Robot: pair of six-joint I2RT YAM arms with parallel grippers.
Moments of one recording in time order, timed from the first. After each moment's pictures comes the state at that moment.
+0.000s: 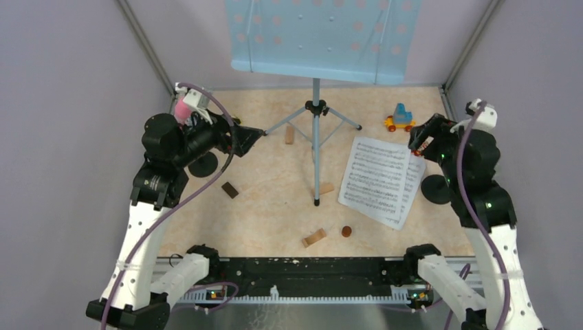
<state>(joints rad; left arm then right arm) -0.22 0.93 1.26 -0.38 0.55 -0.30 0.17 0.84 1.19 -0.69 0.32 0.41</state>
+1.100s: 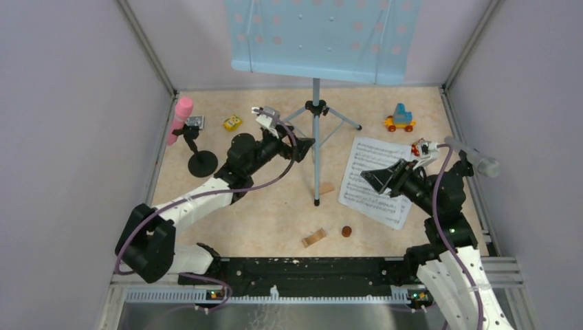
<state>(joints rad) -0.60 1.28 0.74 0.58 0.23 -0.32 0.17 0.48 0.53 -0.18 -0.50 0.68</state>
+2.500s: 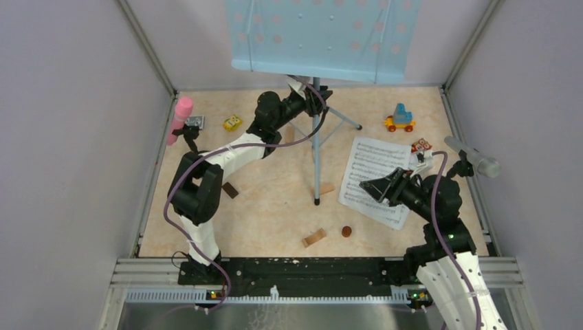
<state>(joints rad) -0.55 1.86 1.34 0.79 0.40 -0.13 0.17 0.39 0.46 -0.28 -0.53 0.72</state>
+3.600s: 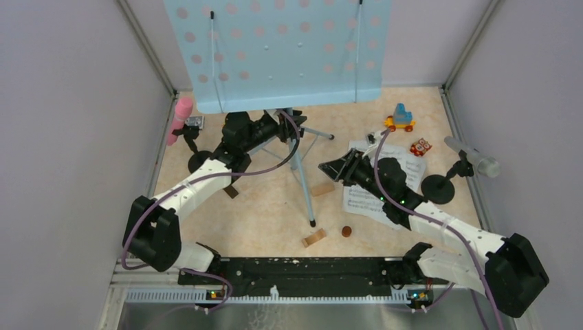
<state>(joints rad) -0.51 1.42 1.00 0.50 0.49 0.01 0.67 0.99 0.48 0.38 -0.13 0.89</state>
